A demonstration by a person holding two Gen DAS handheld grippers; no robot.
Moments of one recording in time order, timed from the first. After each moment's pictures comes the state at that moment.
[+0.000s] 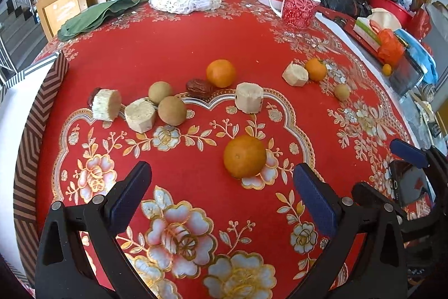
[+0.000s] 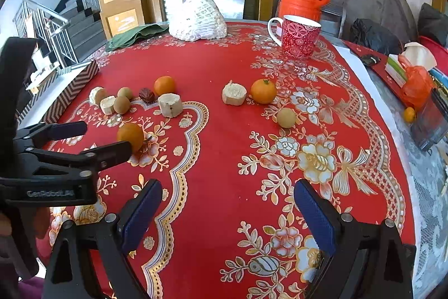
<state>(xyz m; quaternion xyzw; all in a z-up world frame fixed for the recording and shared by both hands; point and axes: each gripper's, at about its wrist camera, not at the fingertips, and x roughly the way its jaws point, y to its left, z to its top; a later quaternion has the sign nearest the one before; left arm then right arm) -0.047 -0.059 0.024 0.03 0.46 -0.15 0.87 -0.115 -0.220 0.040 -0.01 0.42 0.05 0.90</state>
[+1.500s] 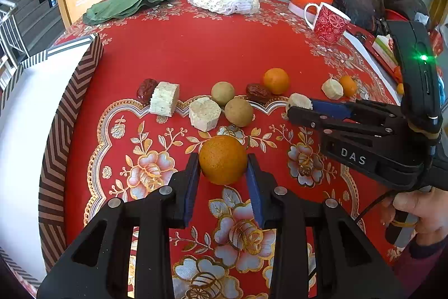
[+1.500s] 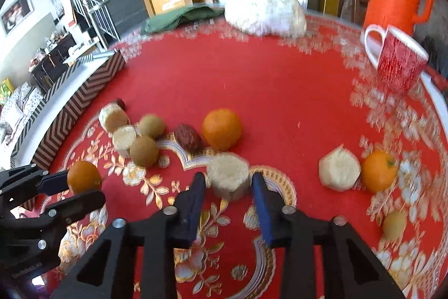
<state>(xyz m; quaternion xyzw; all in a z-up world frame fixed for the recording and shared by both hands) -0.039 0.002 0.029 -0.01 0.47 -0.12 0.88 0.014 -0.146 0.014 -0.03 0.46 0.19 0.87</state>
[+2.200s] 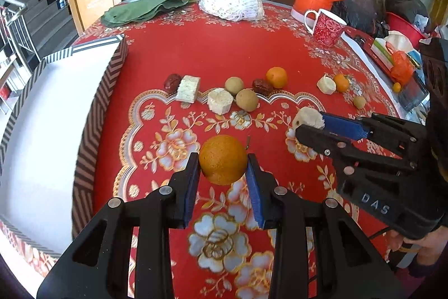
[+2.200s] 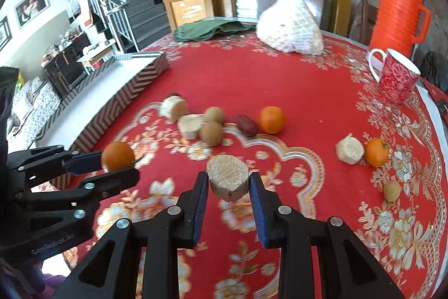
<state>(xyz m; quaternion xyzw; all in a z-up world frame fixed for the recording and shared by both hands) -0.080 0.023 0.054 -0.01 0.46 -0.10 0.88 -0.067 -0.112 0.048 -0.05 0.42 0.21 0.88</state>
